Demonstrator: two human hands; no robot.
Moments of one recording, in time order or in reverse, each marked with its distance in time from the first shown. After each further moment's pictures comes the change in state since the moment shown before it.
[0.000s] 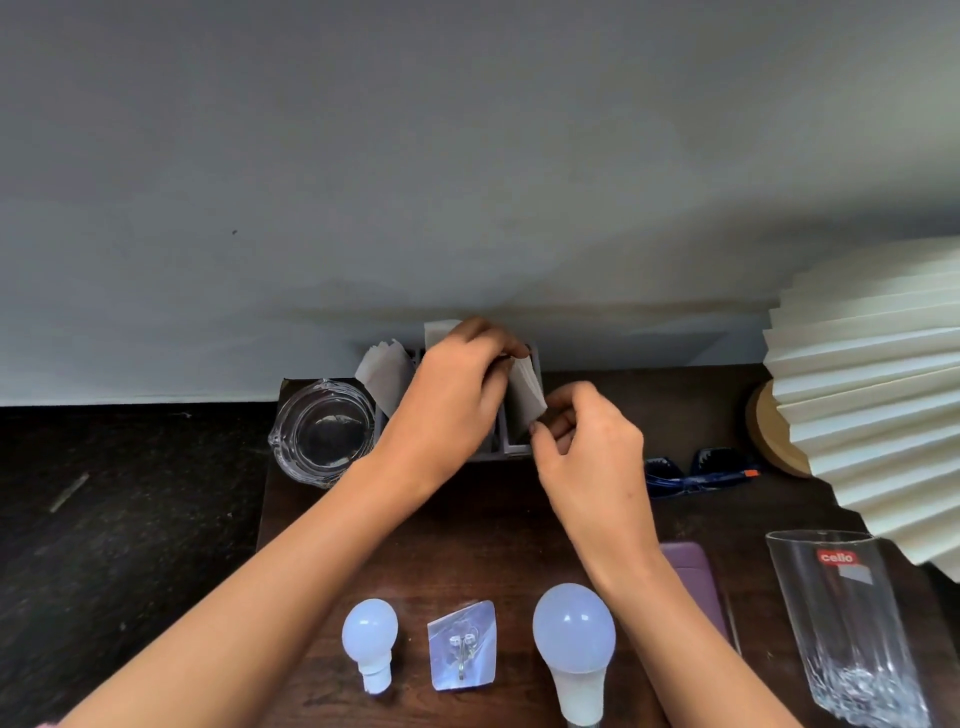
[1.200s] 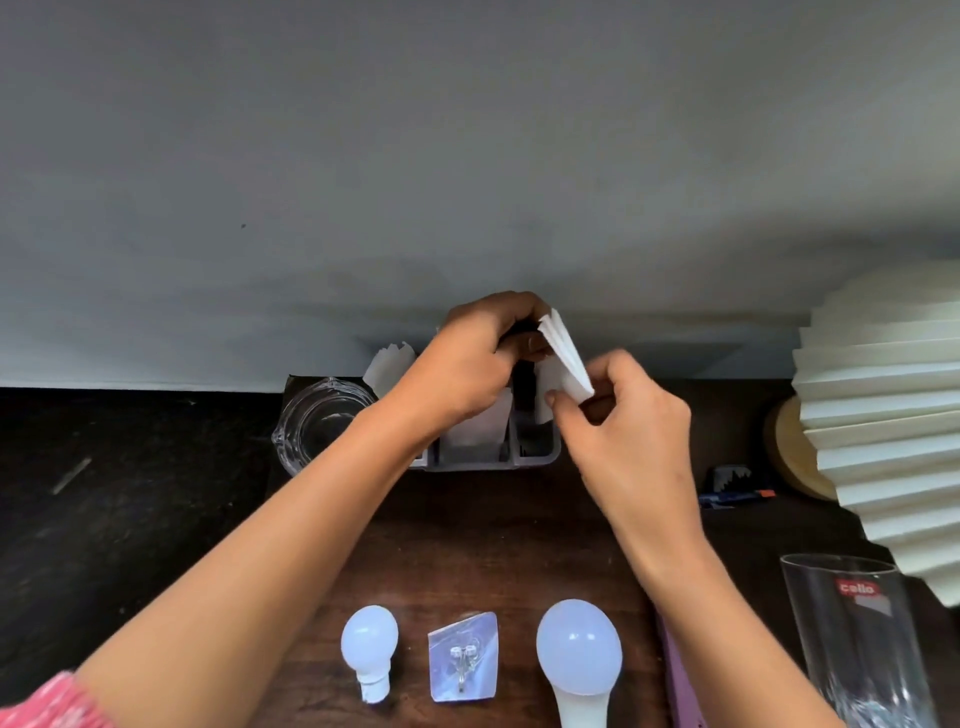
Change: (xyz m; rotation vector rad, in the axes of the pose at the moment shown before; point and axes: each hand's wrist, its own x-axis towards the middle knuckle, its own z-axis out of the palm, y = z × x) left_hand 0.037 0.001 -0.010 -0.320 -0.191 -0.150; right_hand 0.024 -0.014 -0.017 0.087 0.040 -0.060
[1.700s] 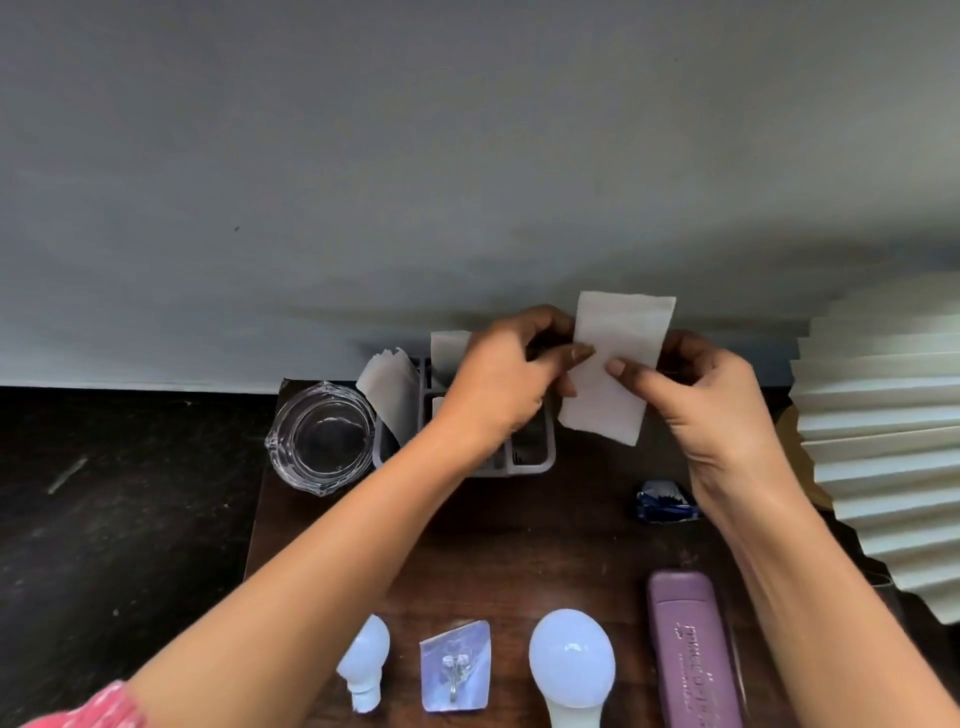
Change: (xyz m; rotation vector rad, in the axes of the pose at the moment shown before) left_hand 0.007 0.002 0.033 -0.267 0.115 -0.126; right_hand 0.038 0.022 -0.034 0.492 -0.069 0.253
